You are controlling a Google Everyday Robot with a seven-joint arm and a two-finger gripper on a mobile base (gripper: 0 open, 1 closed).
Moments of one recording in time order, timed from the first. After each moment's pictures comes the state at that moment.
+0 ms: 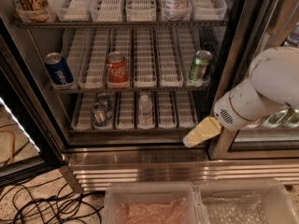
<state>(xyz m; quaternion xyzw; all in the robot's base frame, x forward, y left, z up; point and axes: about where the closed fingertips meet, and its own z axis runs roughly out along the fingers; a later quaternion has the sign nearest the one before) 0.492 -0.178 0.800 -0.30 0.93 0.06 0.21</state>
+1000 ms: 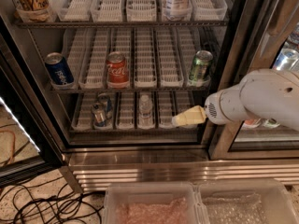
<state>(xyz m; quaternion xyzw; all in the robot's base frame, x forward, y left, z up) 0.549 -0.167 0.787 -0.18 0.93 0.09 0.32</state>
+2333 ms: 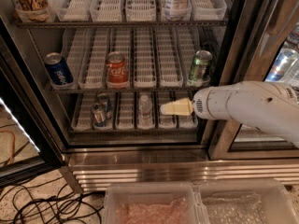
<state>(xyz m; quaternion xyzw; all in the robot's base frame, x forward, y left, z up) 0.591 -0.139 0.794 -0.15 0.89 0.12 0.41</state>
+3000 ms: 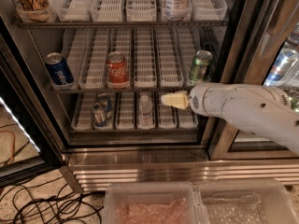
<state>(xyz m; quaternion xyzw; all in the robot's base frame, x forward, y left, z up) 0.614 -0.125 0.813 -0.16 0.86 0.12 0.48</state>
